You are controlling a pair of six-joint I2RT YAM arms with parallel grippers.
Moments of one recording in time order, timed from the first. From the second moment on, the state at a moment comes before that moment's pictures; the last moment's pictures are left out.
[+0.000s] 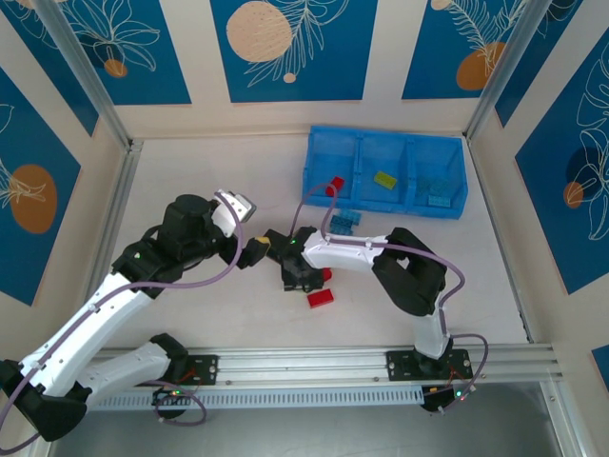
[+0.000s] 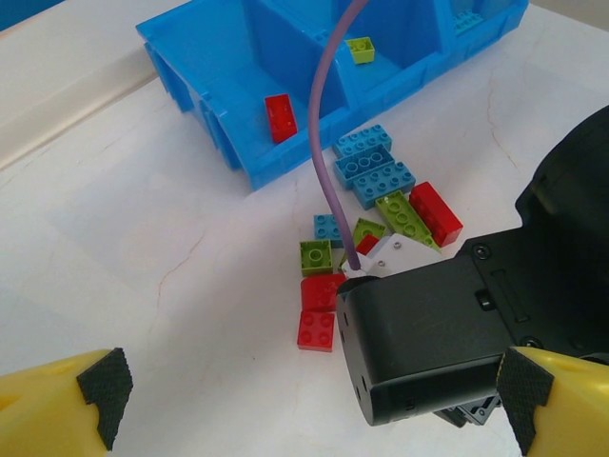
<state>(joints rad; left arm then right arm) -0.63 0.94 1.03 -0.65 0.08 0.13 1.00 1.96 1.34 -0.90 0.11 0.95</state>
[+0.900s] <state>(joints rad) -0.63 0.86 1.00 -0.59 0.32 0.14 0.39 1.45 1.19 -0.64 -0.02 0.68</state>
